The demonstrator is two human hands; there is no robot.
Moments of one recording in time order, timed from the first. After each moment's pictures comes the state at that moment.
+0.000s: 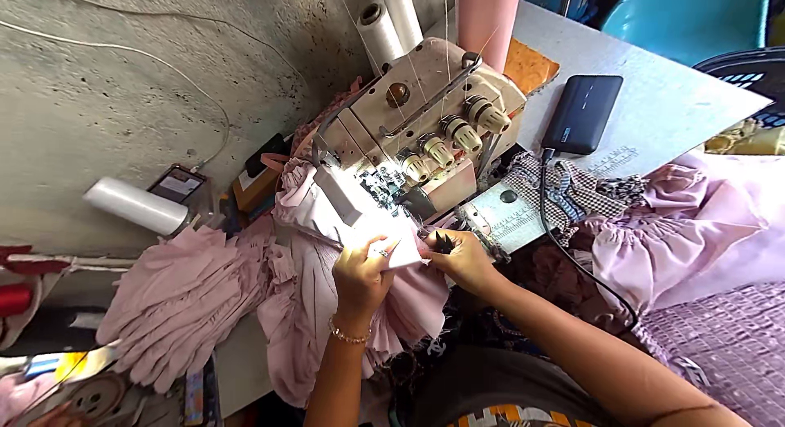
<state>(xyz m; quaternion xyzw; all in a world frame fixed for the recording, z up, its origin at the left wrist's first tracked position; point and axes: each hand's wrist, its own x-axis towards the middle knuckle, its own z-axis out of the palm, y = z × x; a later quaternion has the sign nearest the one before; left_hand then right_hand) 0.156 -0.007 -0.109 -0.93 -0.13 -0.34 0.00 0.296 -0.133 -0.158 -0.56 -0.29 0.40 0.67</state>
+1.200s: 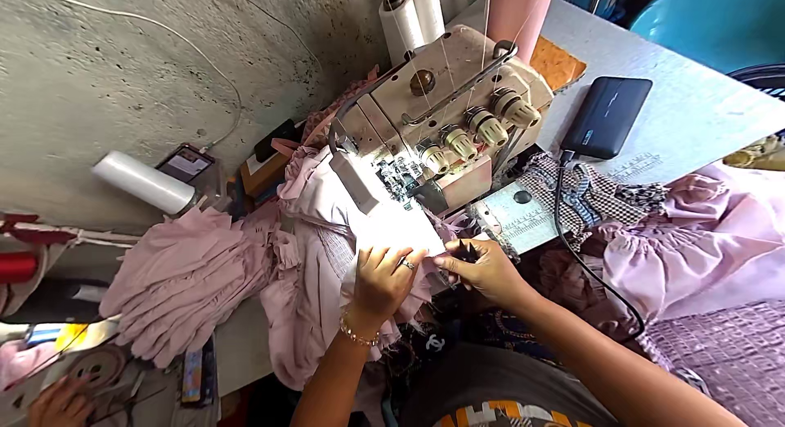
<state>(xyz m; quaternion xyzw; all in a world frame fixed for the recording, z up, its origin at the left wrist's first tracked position) 0.146 -0.020 -0.124 -0.94 -0.06 -0.32 0.03 0.295 -0.156 -0.157 -0.53 -0.27 0.45 0.66</state>
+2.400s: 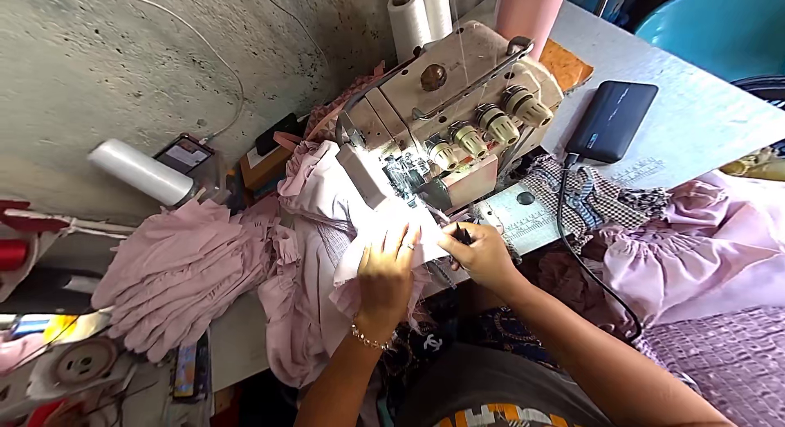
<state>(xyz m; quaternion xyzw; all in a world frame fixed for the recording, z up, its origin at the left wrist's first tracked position) 0.157 -0.040 -0.114 -0.94 -0.22 -0.25 0.06 0.297 -0.132 -0.148 -0.59 -0.30 0.35 0.67</state>
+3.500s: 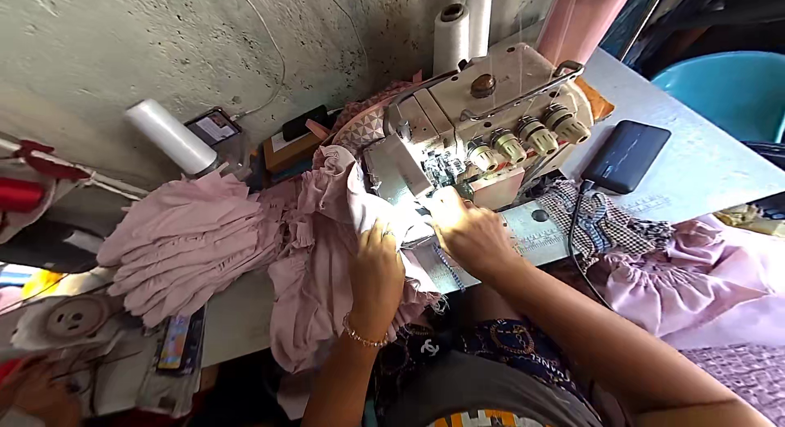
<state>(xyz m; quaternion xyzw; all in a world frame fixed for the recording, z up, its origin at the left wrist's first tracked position) 0.135 -0.037 -0.076 -0.90 -0.41 -0.13 -0.02 0.294 -0.090 -0.112 -0.71 -0.63 -0.11 0.29</state>
